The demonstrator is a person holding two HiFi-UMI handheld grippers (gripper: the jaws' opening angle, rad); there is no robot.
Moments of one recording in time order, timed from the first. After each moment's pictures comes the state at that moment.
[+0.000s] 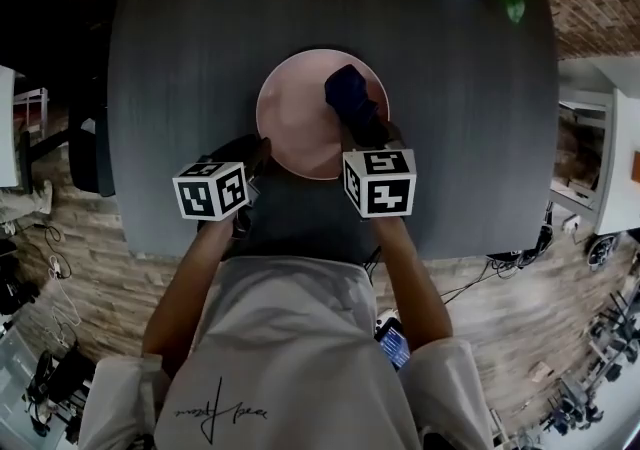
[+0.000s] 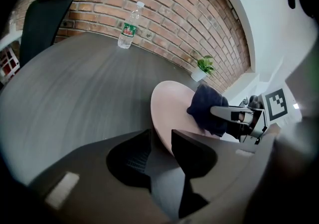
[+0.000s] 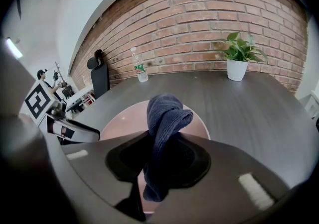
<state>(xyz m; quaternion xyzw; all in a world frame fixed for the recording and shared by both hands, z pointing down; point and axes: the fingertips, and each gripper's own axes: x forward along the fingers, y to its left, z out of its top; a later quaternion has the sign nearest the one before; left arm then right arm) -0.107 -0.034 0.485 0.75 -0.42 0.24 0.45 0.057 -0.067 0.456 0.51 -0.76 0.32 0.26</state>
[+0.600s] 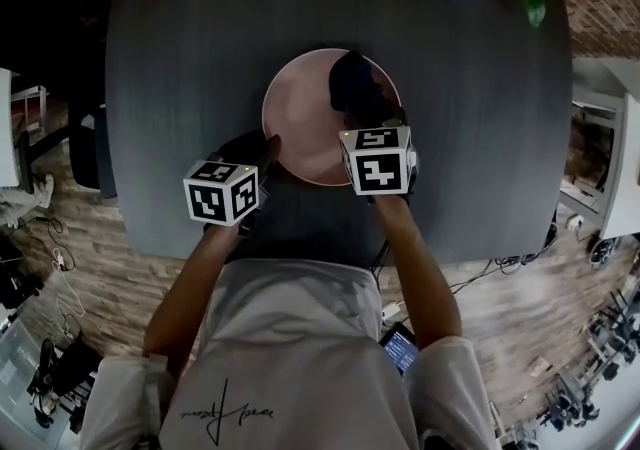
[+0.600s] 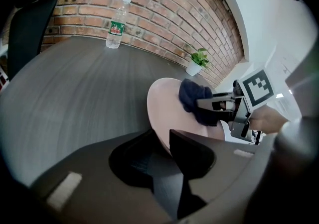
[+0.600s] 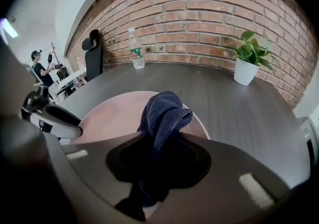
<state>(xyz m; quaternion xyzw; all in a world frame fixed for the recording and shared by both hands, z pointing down) -0.096 -0.050 0.496 0.78 -0.39 0.27 0.41 0.056 -0.106 0.492 0.50 -0.74 0.29 0.34</state>
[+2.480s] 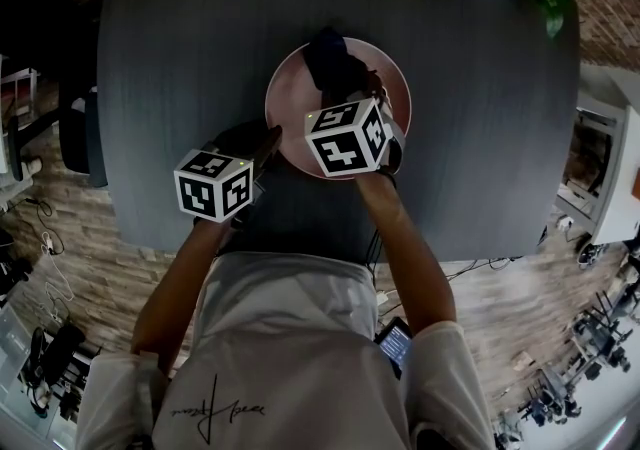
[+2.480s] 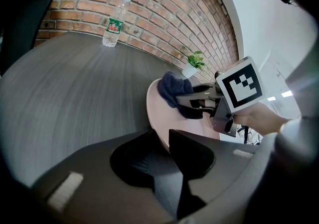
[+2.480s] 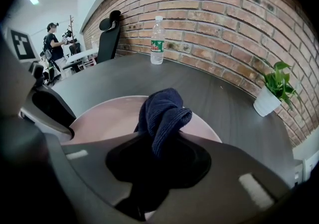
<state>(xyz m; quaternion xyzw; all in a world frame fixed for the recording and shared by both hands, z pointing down) -0.095 -0.056 0.495 0.79 -0.36 0.25 0.42 0.003 -0.141 0.502 0.45 -0.76 0.19 0.43</state>
